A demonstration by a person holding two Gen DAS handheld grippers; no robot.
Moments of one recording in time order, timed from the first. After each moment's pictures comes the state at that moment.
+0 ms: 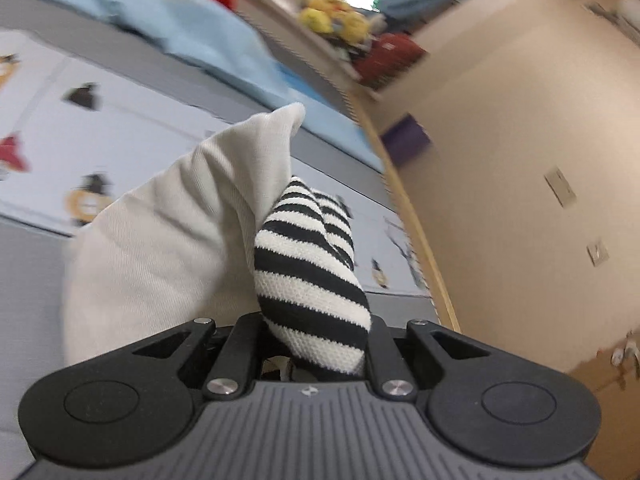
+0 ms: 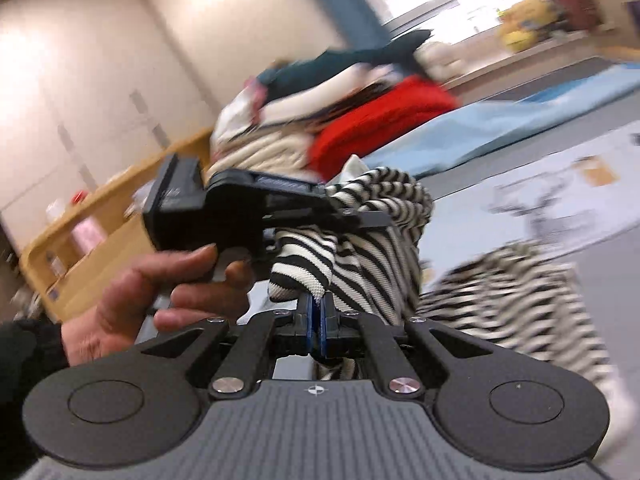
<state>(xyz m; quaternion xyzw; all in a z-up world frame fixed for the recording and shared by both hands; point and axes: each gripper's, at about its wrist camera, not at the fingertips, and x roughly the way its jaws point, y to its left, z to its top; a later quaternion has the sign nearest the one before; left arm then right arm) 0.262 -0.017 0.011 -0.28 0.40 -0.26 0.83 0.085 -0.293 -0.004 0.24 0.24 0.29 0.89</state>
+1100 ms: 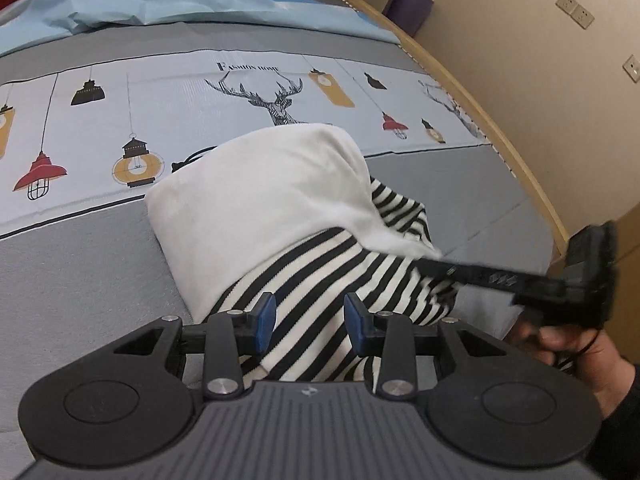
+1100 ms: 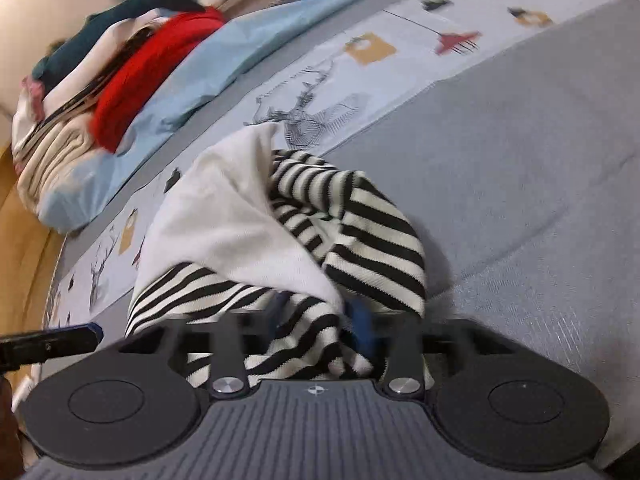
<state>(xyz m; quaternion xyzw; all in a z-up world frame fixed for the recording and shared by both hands) 0.224 -0.005 -0.023 -0.04 0.50 -0.28 0.82 0.164 -0.371 -0.095 0.28 0.44 0.07 0.85</state>
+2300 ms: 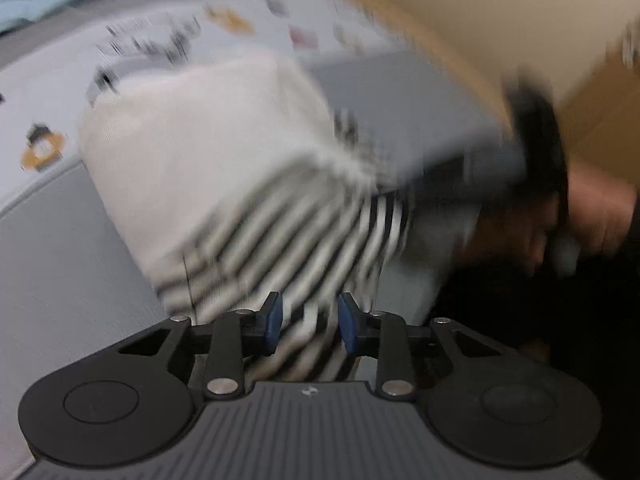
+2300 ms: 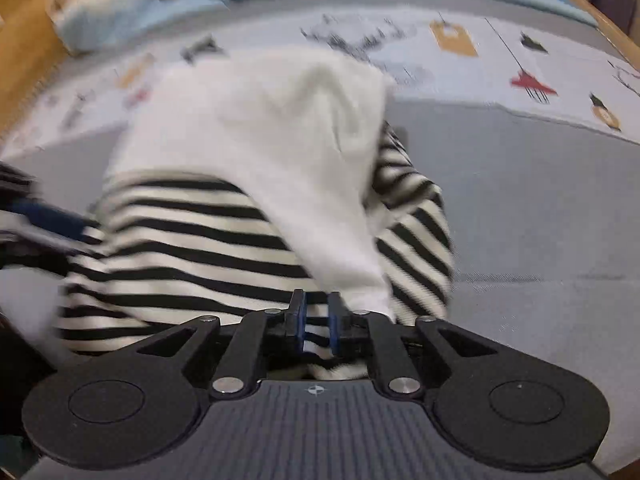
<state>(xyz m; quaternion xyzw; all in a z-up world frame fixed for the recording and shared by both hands) 0.185 -0.039 -0.070 0.10 0.53 -0.41 0.74 0.156 -0.344 -0.096 0.02 0.53 0.13 0.84</state>
